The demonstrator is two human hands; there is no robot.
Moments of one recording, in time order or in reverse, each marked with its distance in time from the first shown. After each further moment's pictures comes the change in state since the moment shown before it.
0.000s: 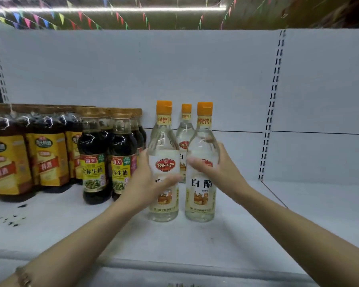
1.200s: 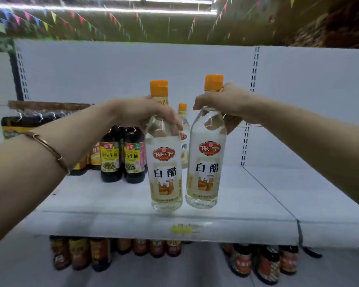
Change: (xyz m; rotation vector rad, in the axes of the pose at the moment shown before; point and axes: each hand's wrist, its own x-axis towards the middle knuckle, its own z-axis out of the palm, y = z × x) left_hand 0.001 0.138 -0.097 0.158 -0.698 0.107; right_hand -0.053 -0.195 -0.040 -0.420 -0.005 0.126
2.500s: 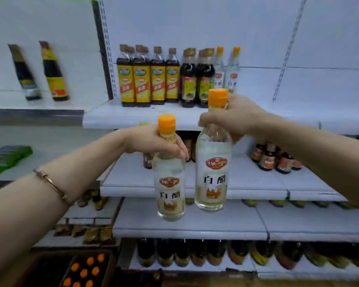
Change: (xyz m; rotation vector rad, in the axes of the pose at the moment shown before) left_hand -0.400 -0.096 0.042 -0.050 -0.218 -0.094; right_hand -0.272 -0.189 0.225 -0.092 -0.102 0.078
